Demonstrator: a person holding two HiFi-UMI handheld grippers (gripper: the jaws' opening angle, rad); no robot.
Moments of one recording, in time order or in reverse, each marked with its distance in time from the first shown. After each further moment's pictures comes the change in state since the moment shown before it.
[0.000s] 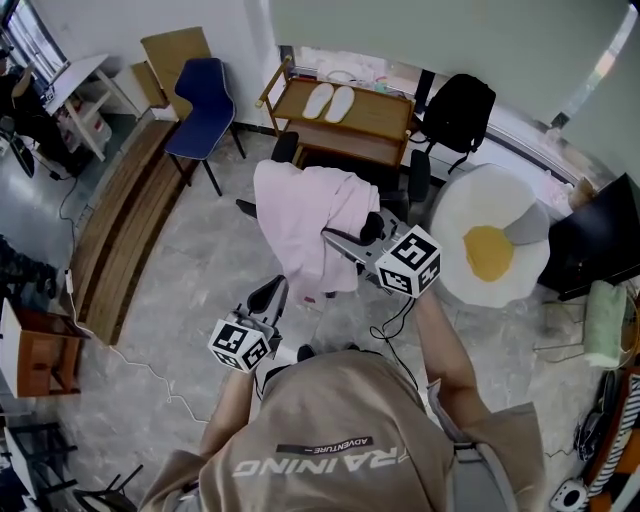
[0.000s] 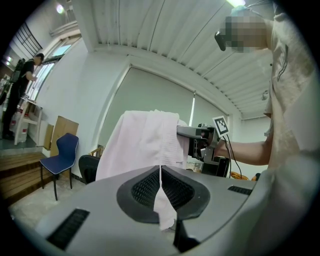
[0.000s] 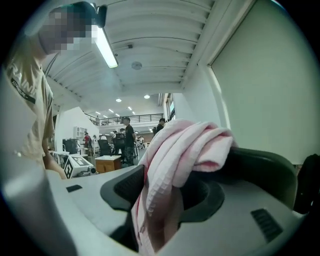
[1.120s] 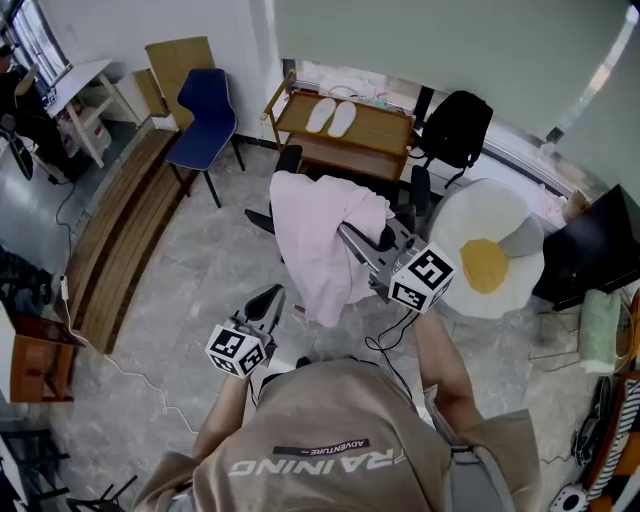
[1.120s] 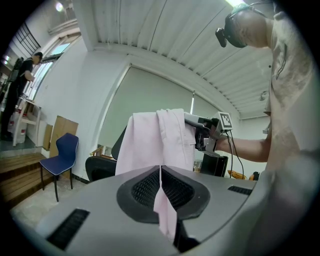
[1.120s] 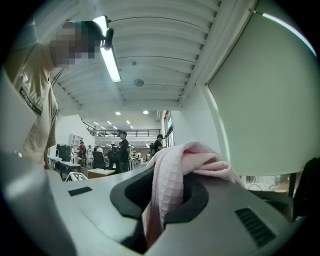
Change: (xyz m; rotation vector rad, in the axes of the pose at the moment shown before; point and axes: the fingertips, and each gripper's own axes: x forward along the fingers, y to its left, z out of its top) left arm -0.020 0.027 0.001 0.007 0.011 -0.022; right arm -0.002 0.016 0.051 -0.024 -0.209 -0.039
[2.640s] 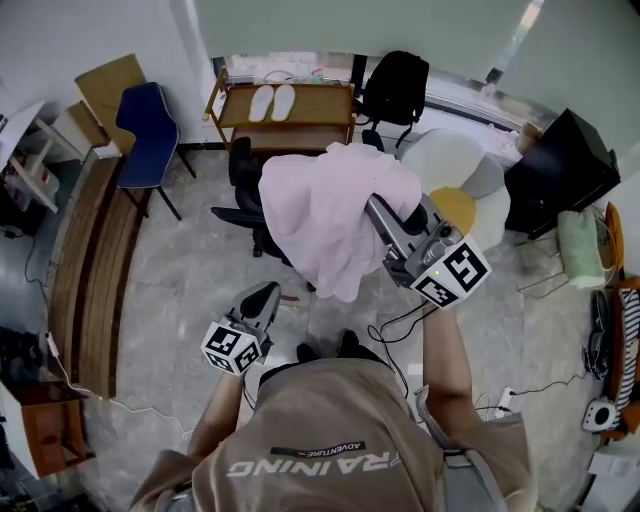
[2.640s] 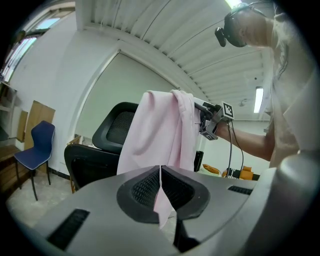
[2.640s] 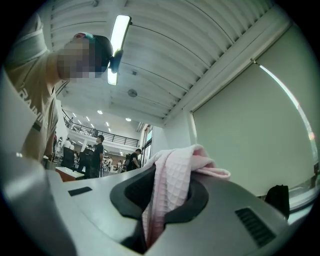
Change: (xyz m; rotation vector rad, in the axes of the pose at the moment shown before) left arm -0.017 -0.028 -0.026 0.005 0.082 -0.269; right arm -0.084 0.042 0.080 -0.145 -0.168 -0.320
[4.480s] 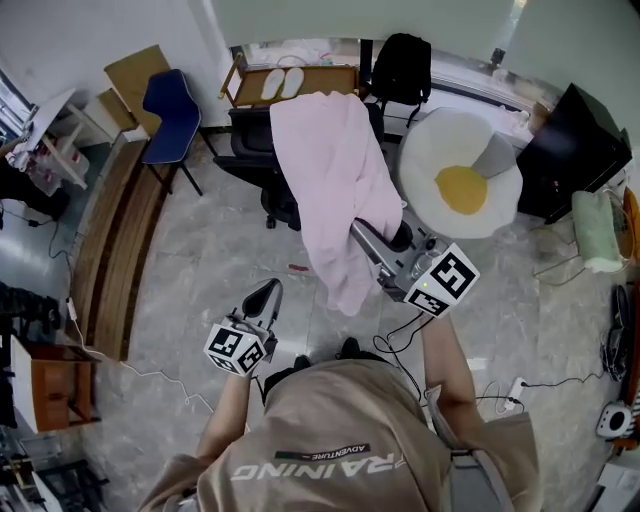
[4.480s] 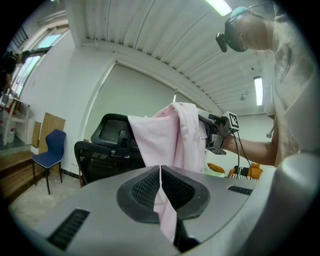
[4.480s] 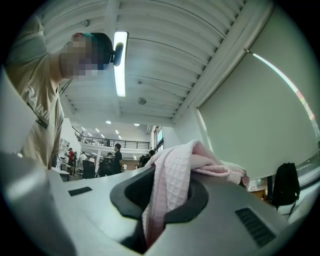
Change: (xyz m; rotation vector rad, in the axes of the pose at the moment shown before) left arm -0.076 -0.160 -0.035 0.031 -0.023 0.117; right arm -0.157 0.113 -0.001 0.135 0.013 0.135
